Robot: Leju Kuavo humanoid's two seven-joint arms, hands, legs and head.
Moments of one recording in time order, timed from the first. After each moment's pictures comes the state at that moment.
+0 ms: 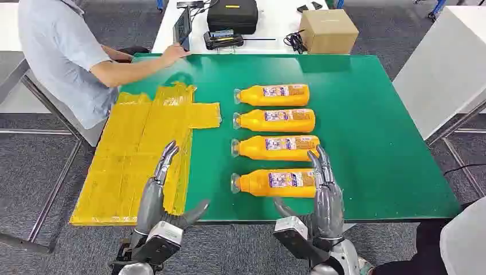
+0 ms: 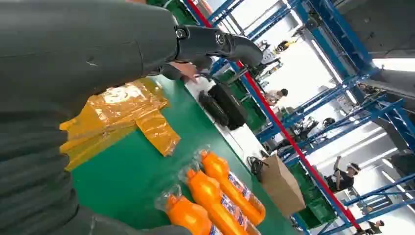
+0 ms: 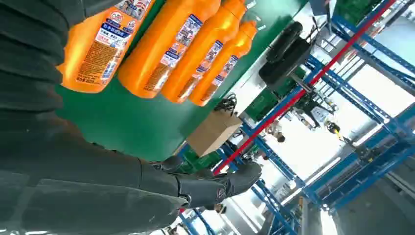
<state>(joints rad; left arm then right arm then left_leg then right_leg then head) 0.16 -0.35 -0.20 -1.71 -0.76 0.24 -0.42 0.24 0.32 0.09 -1.81 0.87 -0.24 -0.55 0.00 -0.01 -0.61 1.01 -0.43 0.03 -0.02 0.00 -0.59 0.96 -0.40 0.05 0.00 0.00</state>
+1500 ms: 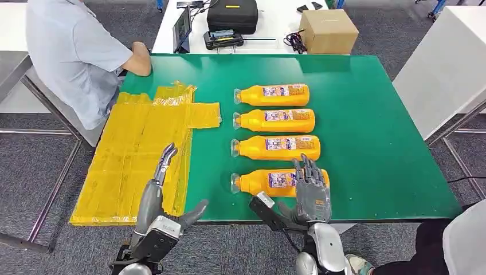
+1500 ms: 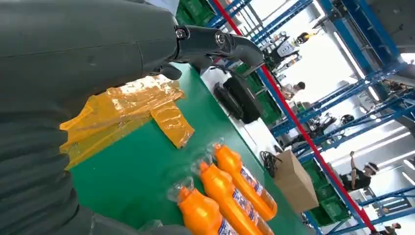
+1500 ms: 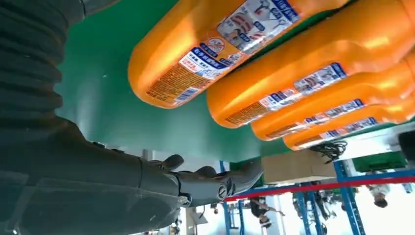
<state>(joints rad) 0.17 -0.35 -0.20 -1.72 -0.73 0.23 -0.35 0.12 0.27 0.12 -1.60 1.45 -0.13 -0.07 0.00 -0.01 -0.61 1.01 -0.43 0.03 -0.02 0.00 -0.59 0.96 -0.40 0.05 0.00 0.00</state>
